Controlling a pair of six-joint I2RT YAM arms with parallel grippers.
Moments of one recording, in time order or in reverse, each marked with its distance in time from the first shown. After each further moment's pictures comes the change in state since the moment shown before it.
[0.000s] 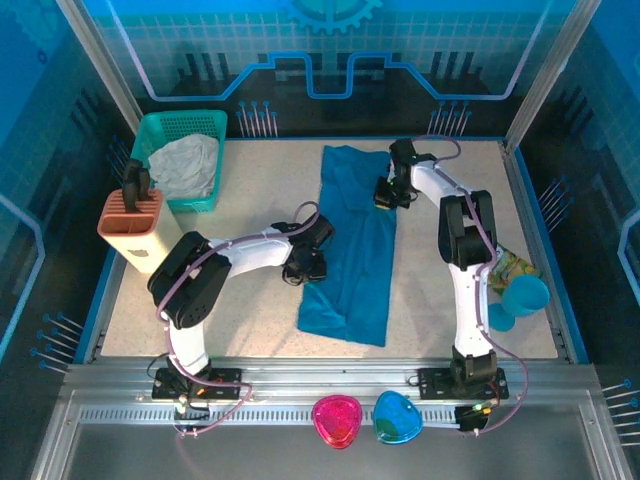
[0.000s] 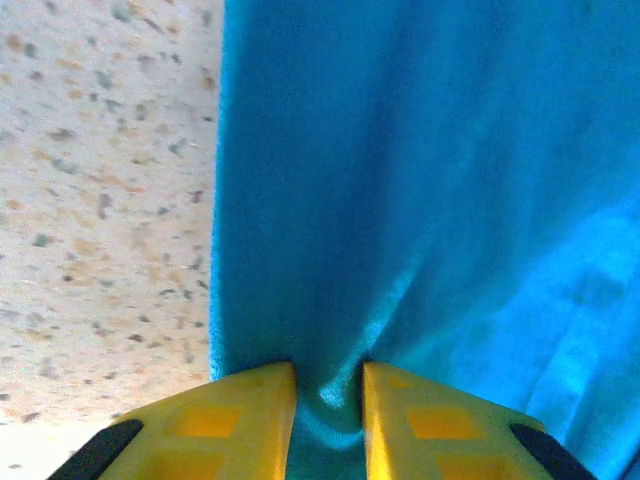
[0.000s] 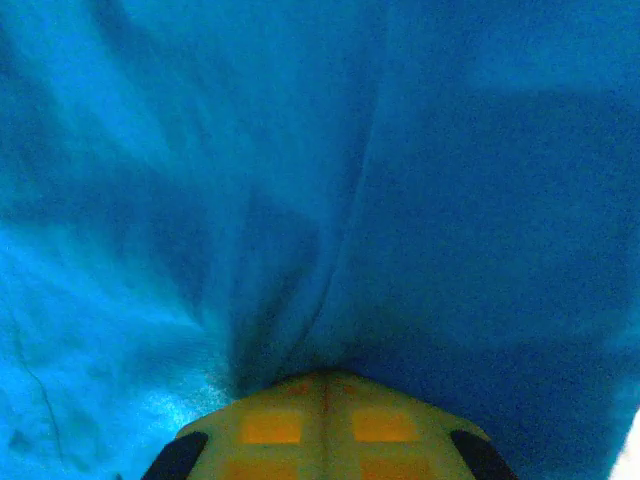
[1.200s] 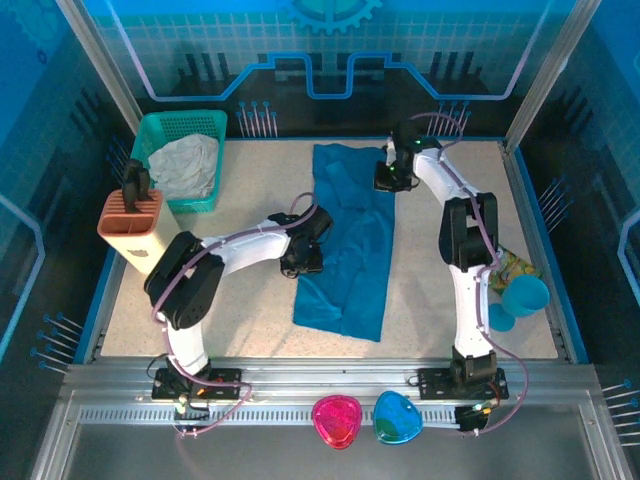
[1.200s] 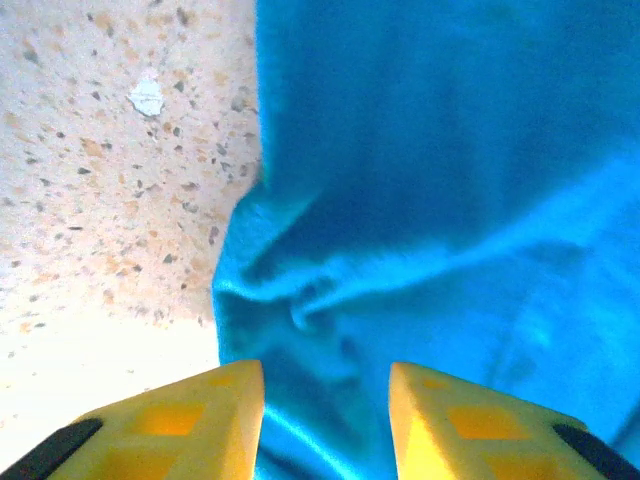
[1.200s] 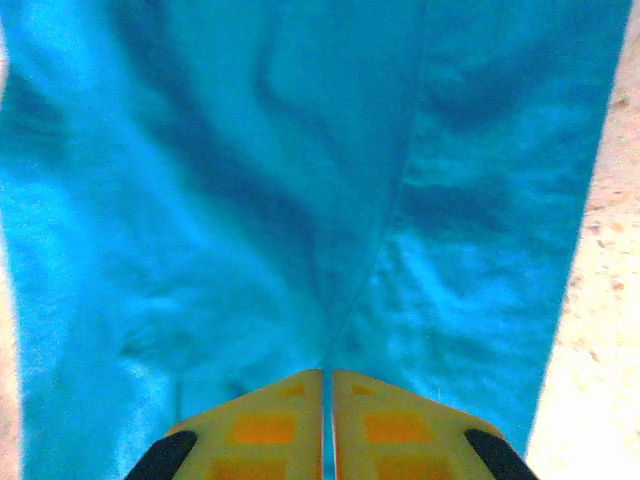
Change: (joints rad) left arm 0.023 -0.040 0.084 -0.136 -0.087 0.045; right arm 0.005 -0.098 0.089 -0.080 -0.009 -0.170
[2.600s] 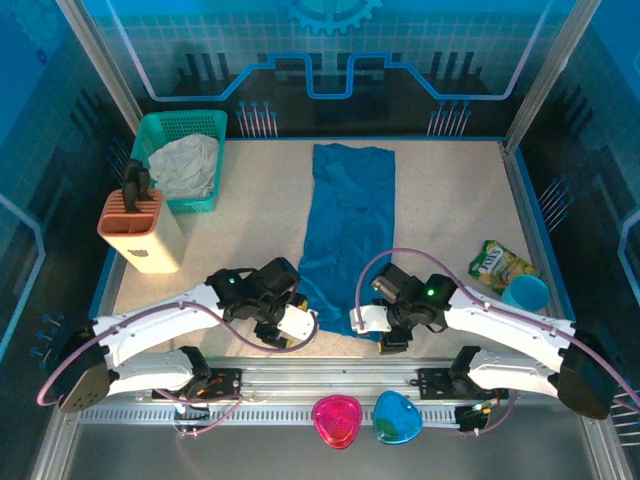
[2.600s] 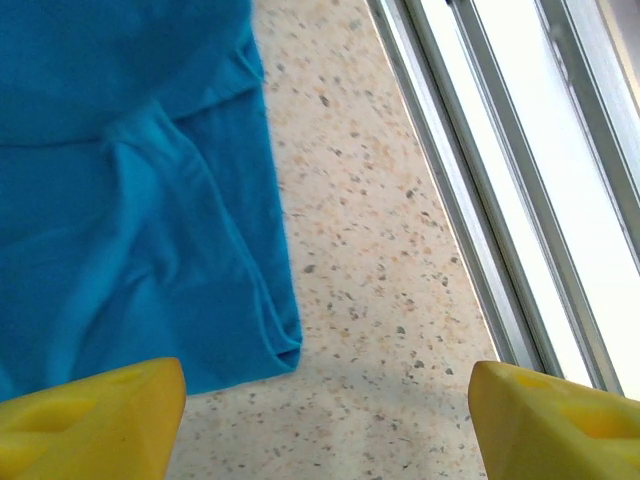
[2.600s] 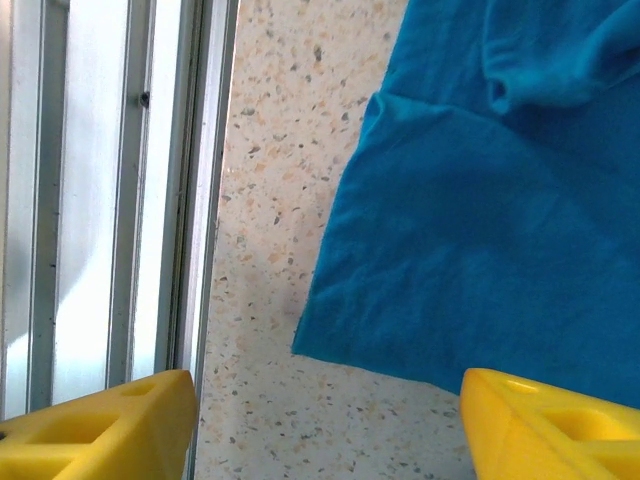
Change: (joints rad) left arm -0.229 -0.650 -0.480 -0.029 0.253 1.737; right arm 0.699 -1.164 -1.342 0.033 0.080 -1.023
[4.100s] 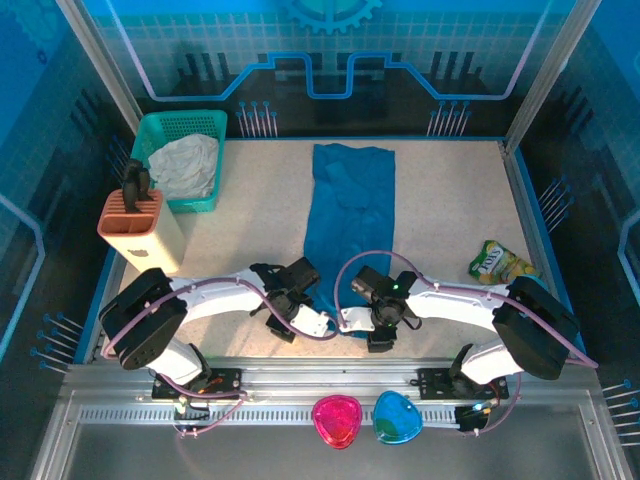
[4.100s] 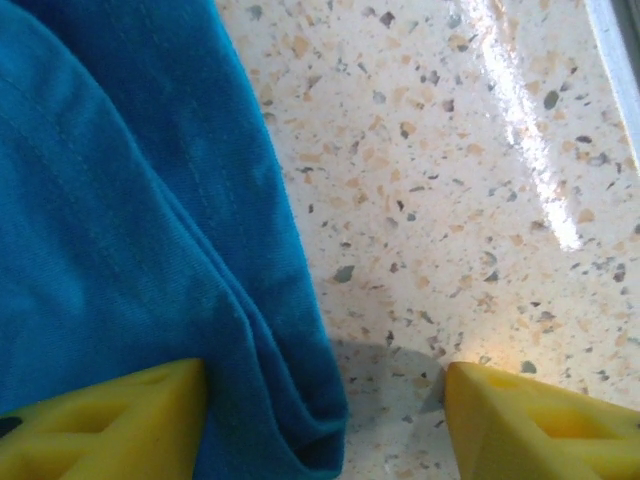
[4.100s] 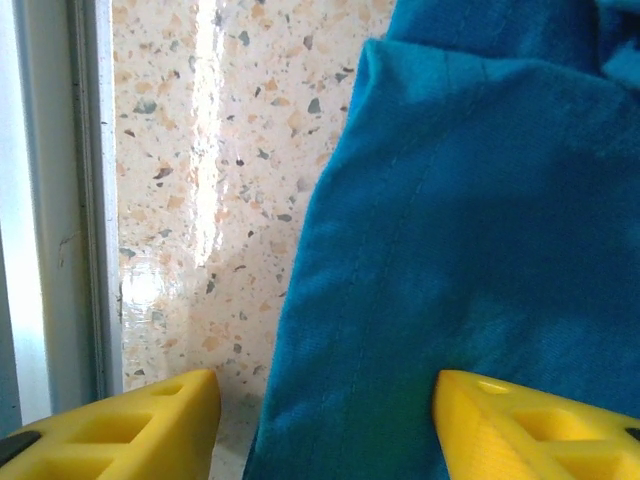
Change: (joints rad) left arm 0.047 0.362 0.015 0.156 -0.080 0.135; right arm 0.002 0.314 -0.003 0.174 0.008 0.039
